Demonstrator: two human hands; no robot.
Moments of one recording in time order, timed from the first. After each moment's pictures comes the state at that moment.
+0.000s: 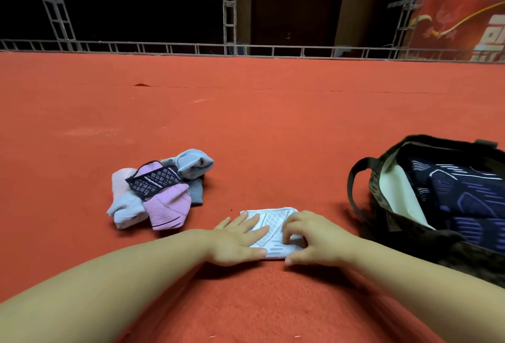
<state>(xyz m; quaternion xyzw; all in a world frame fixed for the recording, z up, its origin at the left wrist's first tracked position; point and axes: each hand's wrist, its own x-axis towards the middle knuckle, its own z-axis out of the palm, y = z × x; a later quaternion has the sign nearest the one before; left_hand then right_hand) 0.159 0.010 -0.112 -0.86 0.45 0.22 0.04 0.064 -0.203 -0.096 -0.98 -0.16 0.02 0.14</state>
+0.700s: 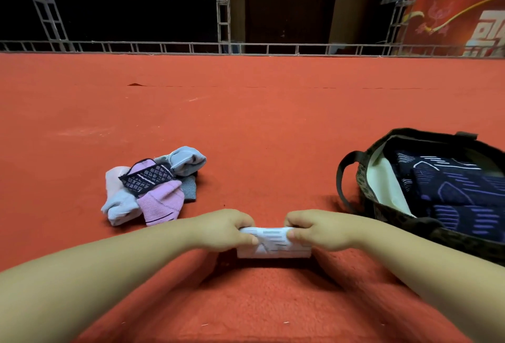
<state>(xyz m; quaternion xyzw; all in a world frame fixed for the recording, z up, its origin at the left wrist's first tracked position) 0.126 0.012 -0.059 -0.86 0.43 0.22 -0.16 0.036 -0.197 -0.049 -0.95 -0.08 0.16 0.24</state>
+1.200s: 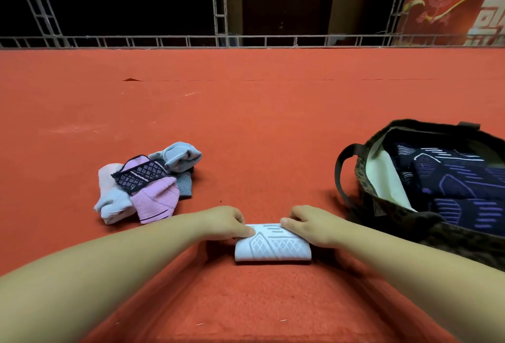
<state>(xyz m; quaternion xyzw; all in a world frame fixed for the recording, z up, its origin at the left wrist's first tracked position) 0.147 -0.005 -0.080 -0.90 0.28 0.28 -0.17 0.052 -0.207 -0.089 -0.98 0.04 0.08 0.20</state>
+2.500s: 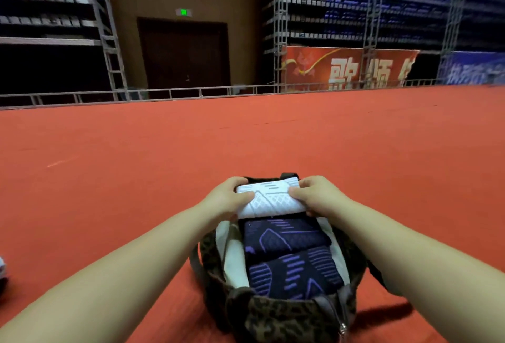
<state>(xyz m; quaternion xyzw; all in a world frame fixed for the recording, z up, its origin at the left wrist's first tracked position) 0.096 -0.312 0.020 -0.77 0.38 0.20 -0.48 -0.042 -0.459 0.023 -0.82 0.31 -0.20 0.45</state>
